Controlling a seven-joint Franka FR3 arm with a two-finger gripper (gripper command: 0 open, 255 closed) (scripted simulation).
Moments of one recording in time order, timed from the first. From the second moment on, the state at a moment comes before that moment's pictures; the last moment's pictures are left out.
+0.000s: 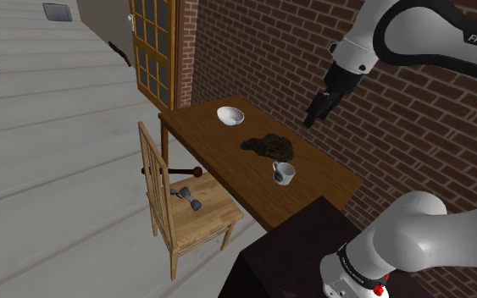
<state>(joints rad) 0.02 -0.77 0.04 -2.37 0.06 1.67 -0.09</state>
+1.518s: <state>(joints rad) -0.08 -0.34 -0.13 -2.66 -0.06 2.37 -0.30</state>
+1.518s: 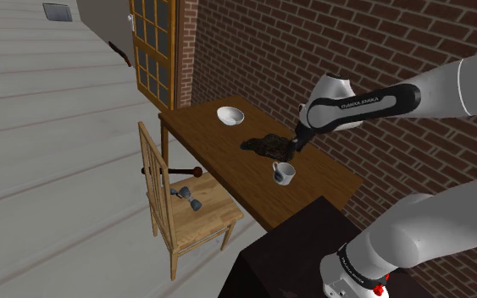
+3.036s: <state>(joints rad) -0.25 0.52 -0.13 -2.36 0.14 2.91 -0.62</state>
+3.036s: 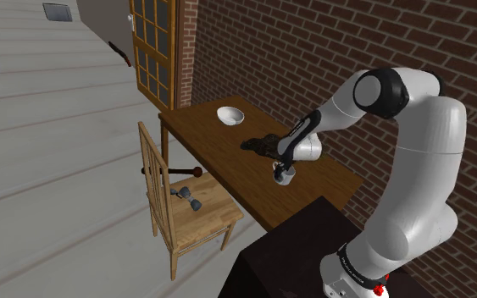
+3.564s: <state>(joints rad) -0.26 0.59 -0.11 -2.33 0.15 2.95 -0.63</state>
